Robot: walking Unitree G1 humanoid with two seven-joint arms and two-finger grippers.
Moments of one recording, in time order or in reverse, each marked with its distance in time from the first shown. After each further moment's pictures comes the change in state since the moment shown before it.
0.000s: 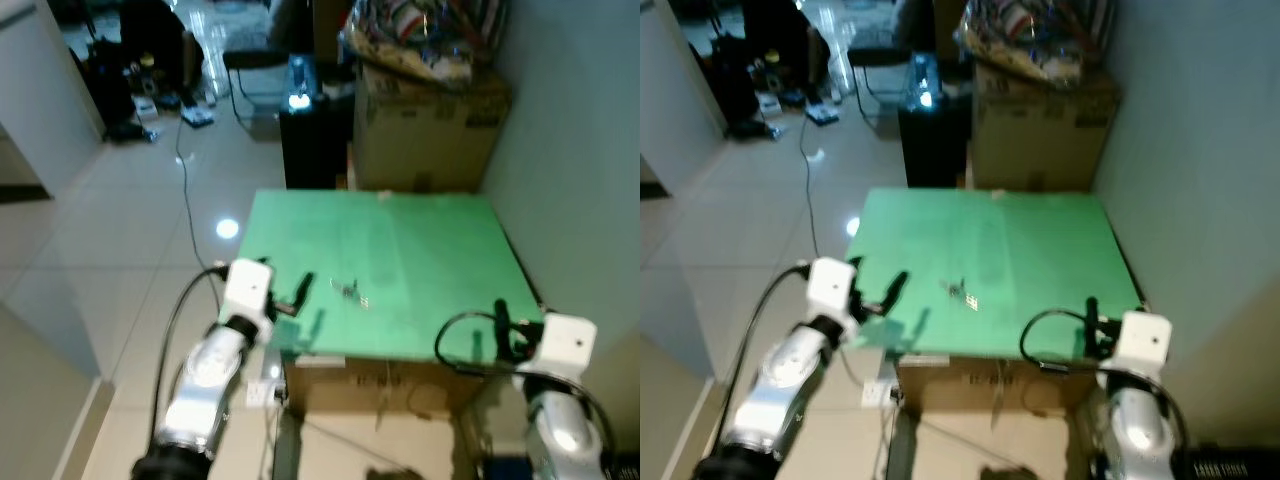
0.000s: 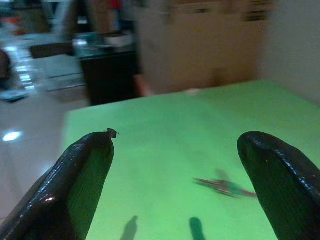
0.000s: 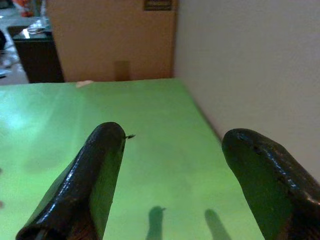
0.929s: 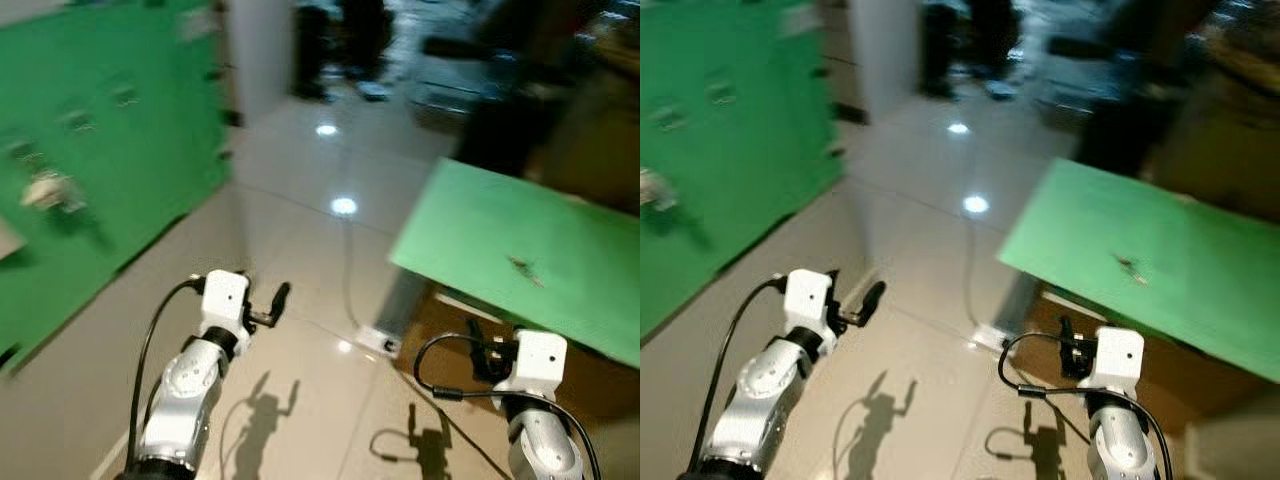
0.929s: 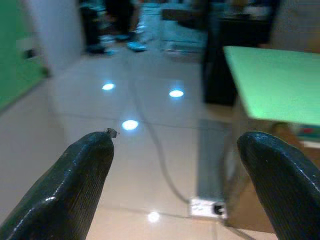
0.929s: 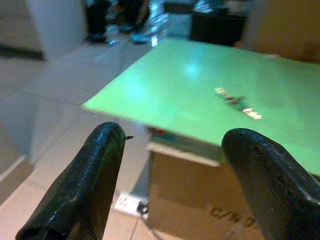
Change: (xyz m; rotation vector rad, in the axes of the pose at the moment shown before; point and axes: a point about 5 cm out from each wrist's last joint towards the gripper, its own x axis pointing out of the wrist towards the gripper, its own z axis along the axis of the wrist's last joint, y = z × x) left arm -0.017 0.012 -0.014 -0.026 0.054 0.013; right arm -0.017 0.014 -0.013 0.016 0.037 0.078
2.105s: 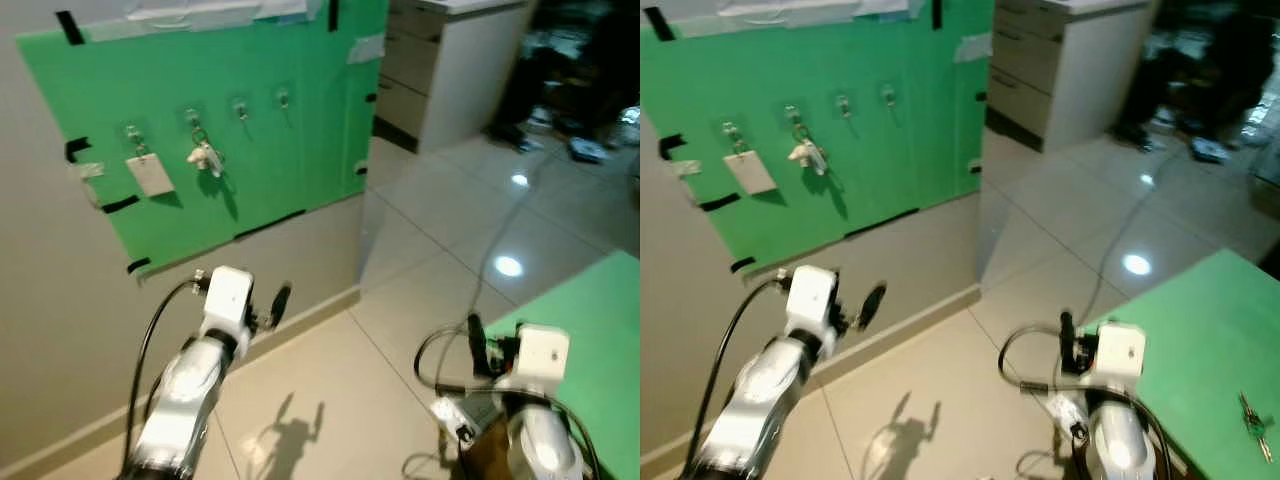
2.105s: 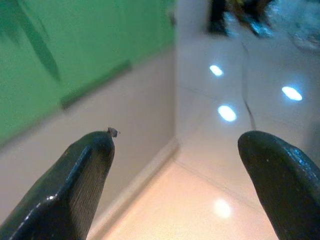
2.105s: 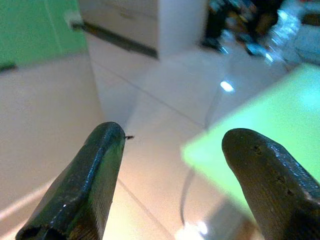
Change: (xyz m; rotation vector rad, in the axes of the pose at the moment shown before) left arm -0.027 0.008 -0.025 0.038 0.150 0.000; right arm -0.019 0.001 -0.015 0.005 0.088 -0.010
